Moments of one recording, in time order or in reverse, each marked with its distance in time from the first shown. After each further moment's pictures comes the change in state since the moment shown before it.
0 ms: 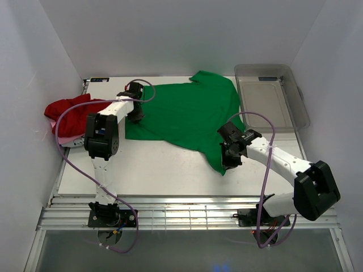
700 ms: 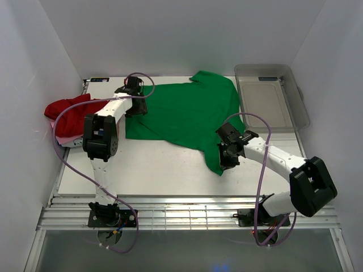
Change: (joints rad) left arm 0.001 -0.039 0.053 0.007 0.039 0.006; right arm 0.000 0.046 -0.017 0.060 -0.030 -0.044
